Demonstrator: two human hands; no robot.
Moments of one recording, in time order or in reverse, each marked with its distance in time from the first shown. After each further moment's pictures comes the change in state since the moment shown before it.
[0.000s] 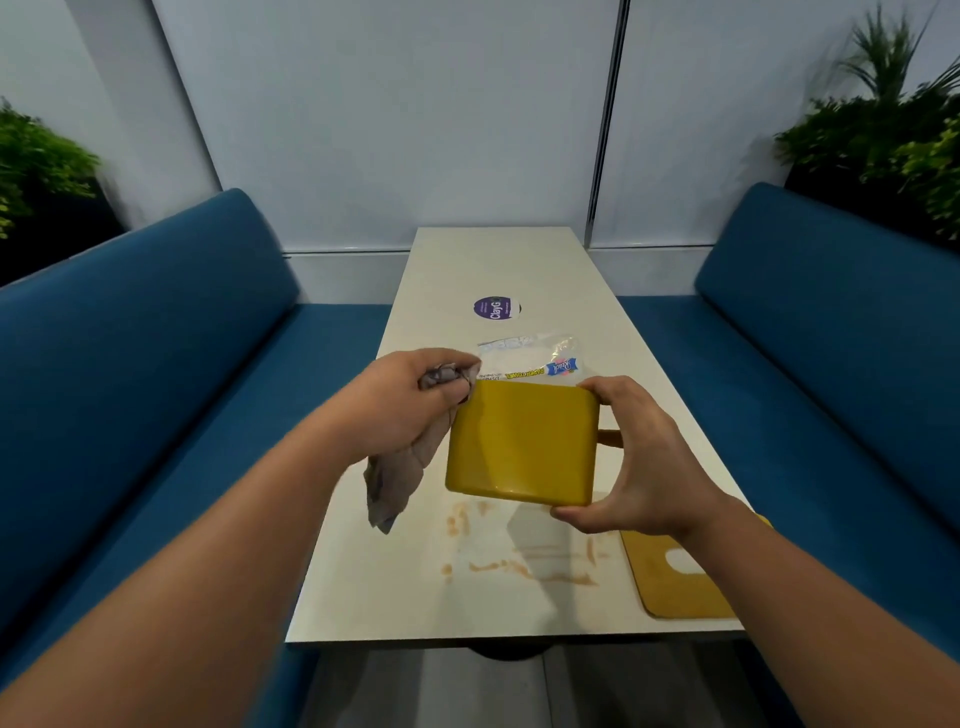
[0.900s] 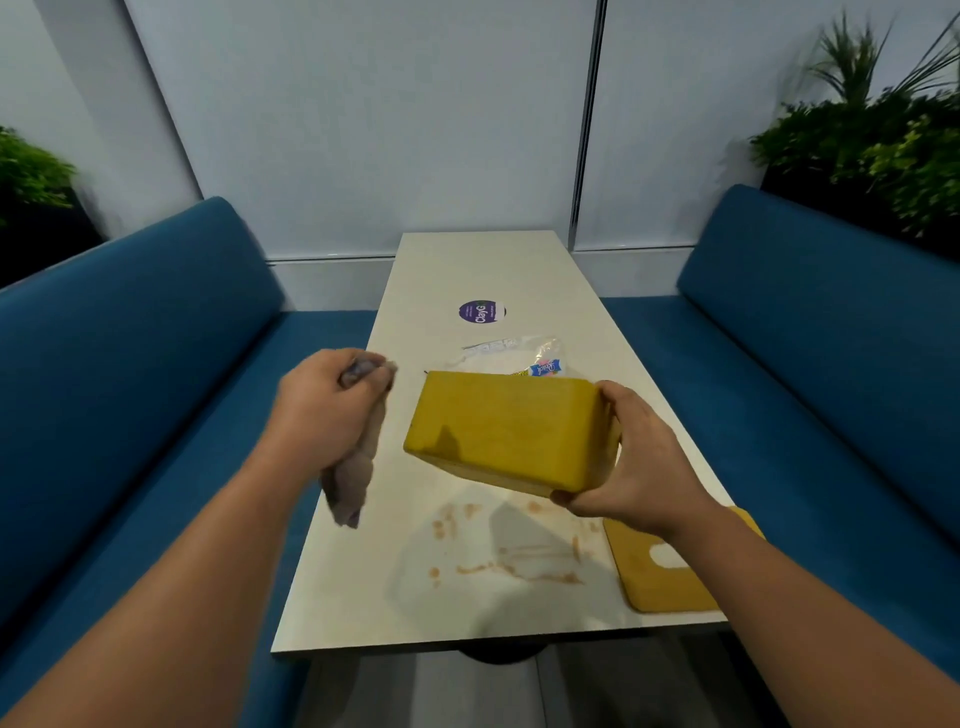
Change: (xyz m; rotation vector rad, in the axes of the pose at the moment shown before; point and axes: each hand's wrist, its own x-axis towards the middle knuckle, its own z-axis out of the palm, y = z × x) left_hand -0.003 -0.038 -0.003 -0.104 0.450 -0.075; right_hand -0.015 0.016 -0.001 -0.062 0.058 0.290
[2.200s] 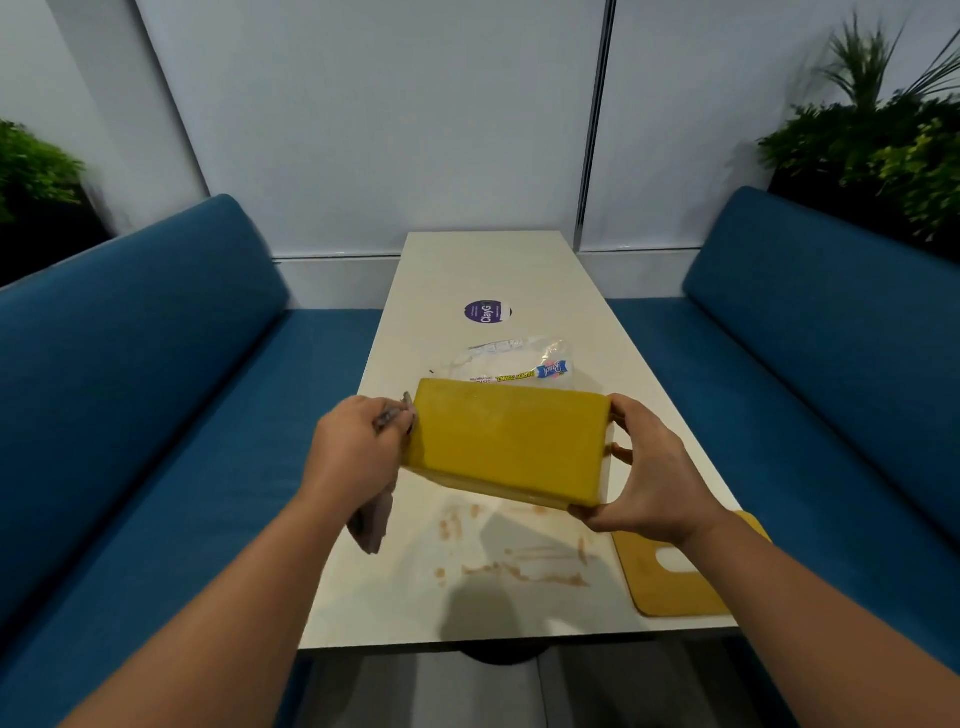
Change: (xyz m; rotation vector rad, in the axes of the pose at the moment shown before) left_hand -0.014 -0.031 0.035 0.180 0.008 -0.041; right_hand 0.001 0.017 0.007 0.083 -0.029 -0.079
